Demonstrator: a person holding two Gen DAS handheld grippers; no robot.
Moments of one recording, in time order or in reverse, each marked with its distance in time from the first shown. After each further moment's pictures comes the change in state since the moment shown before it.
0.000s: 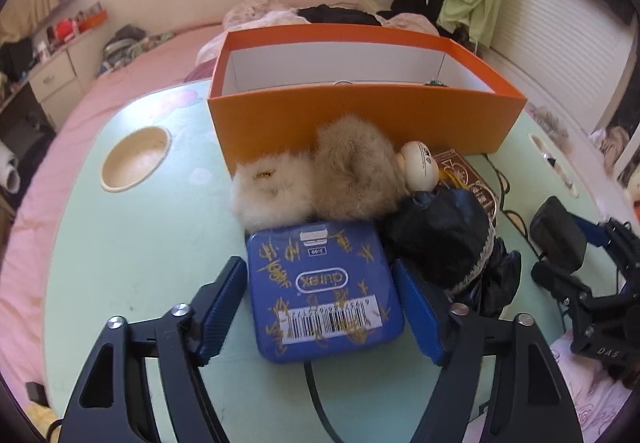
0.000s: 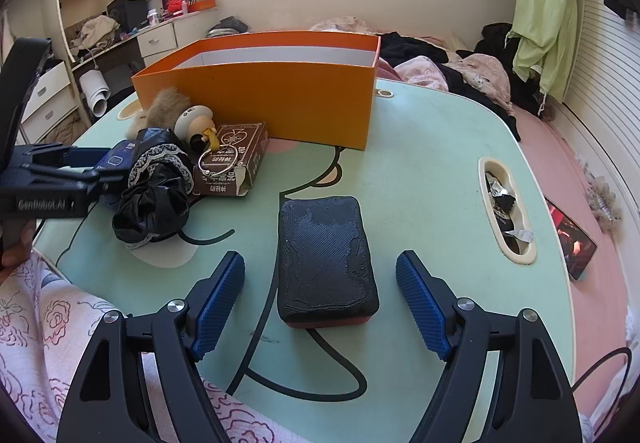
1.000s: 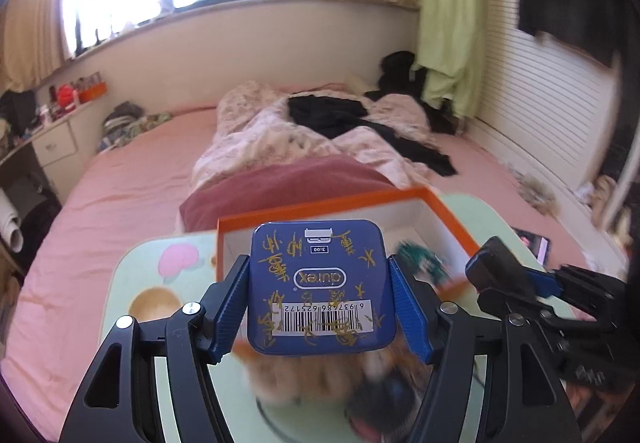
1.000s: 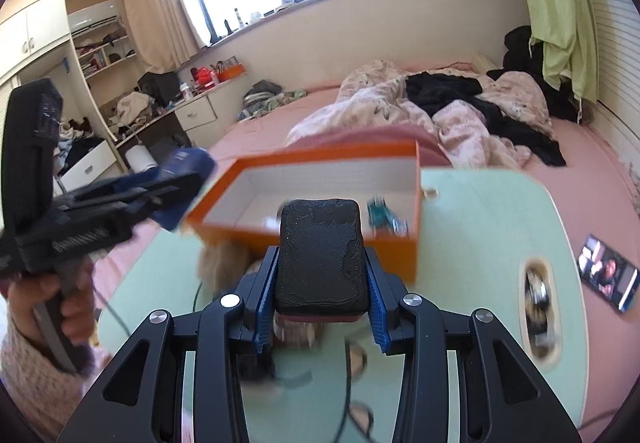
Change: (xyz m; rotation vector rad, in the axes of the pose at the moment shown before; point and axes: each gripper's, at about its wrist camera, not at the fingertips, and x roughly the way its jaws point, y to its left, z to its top) left arm -0.038 -0.017 0.108 0.017 -0.248 0.025; right arm -0.011 -0.015 0.097 0.149 -0.160 0.231
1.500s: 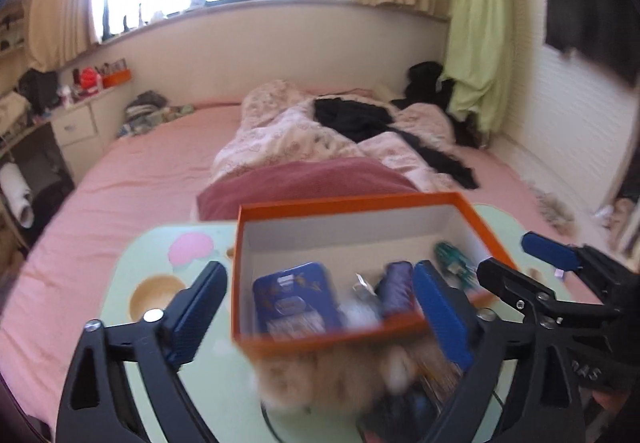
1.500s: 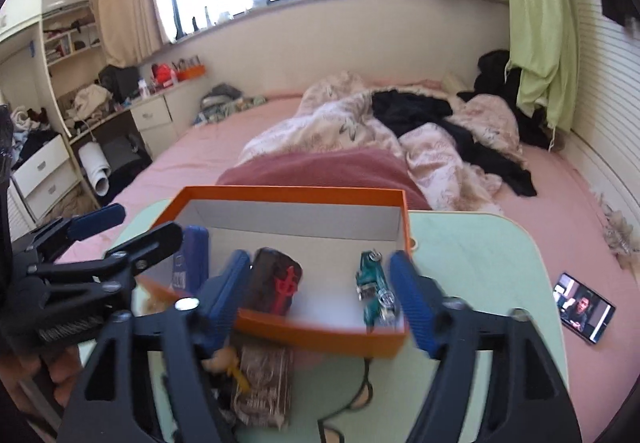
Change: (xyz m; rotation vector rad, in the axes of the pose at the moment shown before) left arm -0.023 0.016 -0.033 -0.064 -0.038 -0.003; right arm 0.022 0.009 0.015 -0.051 -0.045 -0.176
